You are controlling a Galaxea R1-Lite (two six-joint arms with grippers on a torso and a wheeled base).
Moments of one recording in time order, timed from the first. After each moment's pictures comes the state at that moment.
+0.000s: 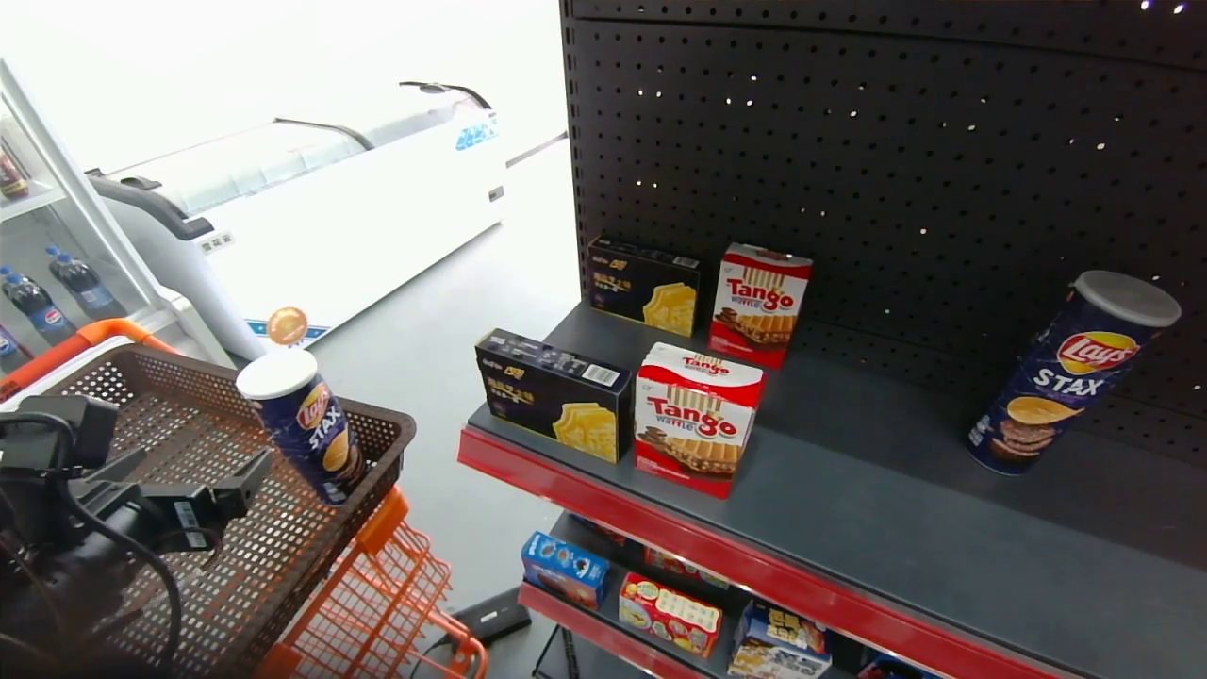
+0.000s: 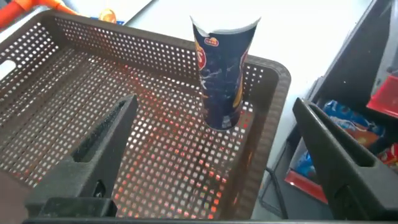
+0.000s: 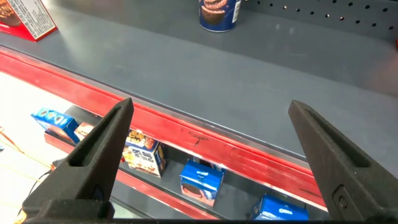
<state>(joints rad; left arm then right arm) 0.19 1.61 -0.12 -1.37 -0.02 0.07 0.00 0.01 0.00 0.00 -0.03 0.00</state>
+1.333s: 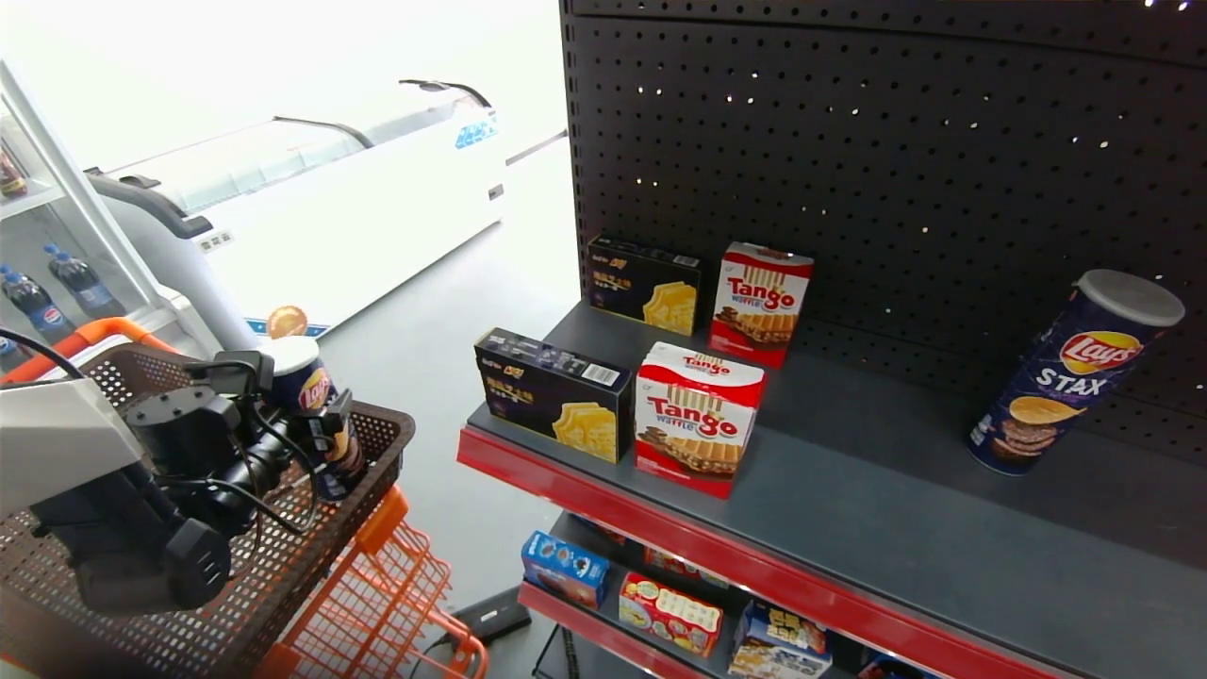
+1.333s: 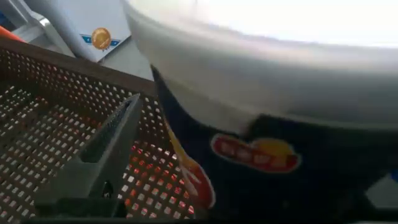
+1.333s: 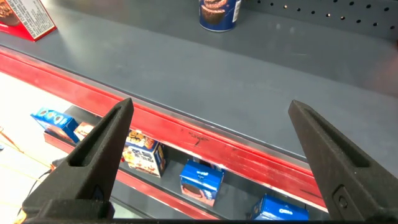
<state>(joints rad) 0.18 2.25 -0.70 -1.51 -0.02 0.06 0.00 0.01 0.00 0.00 -0.03 0.00</state>
